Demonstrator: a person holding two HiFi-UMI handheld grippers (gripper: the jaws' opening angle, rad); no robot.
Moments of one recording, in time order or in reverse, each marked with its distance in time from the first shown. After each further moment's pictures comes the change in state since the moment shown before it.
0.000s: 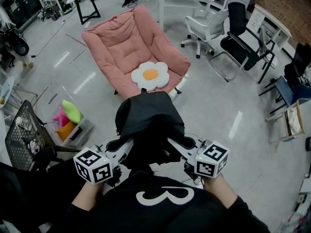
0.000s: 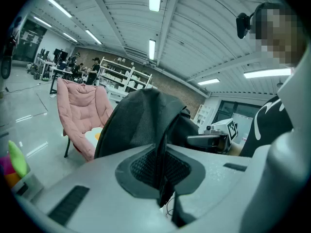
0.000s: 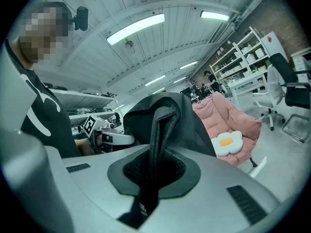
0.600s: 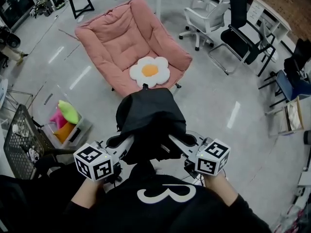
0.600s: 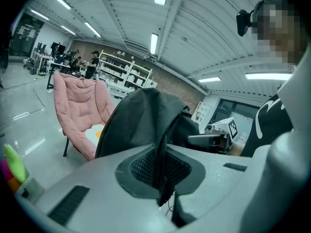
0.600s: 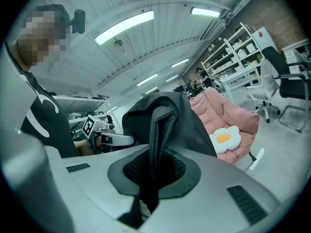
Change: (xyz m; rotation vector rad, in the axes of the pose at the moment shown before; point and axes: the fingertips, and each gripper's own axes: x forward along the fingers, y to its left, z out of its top) left arm 0.025 0.064 0.022 -0.014 0.061 -0.031; right arm 0.051 -0.040 0.012 0.078 0.007 -0.062
